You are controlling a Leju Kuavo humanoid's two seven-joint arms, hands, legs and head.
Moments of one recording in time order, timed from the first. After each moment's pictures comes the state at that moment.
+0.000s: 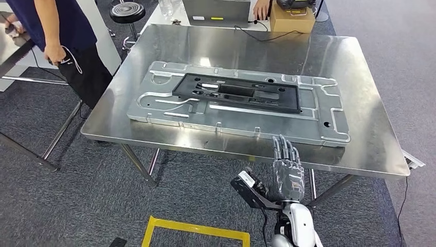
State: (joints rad) left arm -0.10 -0.11 1.10 -0.21 -1.35 -0.02 -0.30; right arm -0.06 0.00 0.42 -1.30 1.29 -0.36 0.07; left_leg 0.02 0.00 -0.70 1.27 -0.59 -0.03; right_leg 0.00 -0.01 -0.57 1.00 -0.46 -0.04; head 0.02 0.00
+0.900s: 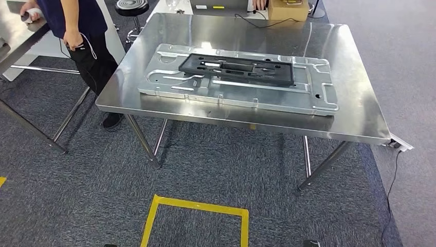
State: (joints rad) left arm -0.07 -0.12 1.19 -0.21 -1.25 0.04 -0.32; right arm 0.08 0.17 -0.40 -0.49 0.66 -0.58 -0.46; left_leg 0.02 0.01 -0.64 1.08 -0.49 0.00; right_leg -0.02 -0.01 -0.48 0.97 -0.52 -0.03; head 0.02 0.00
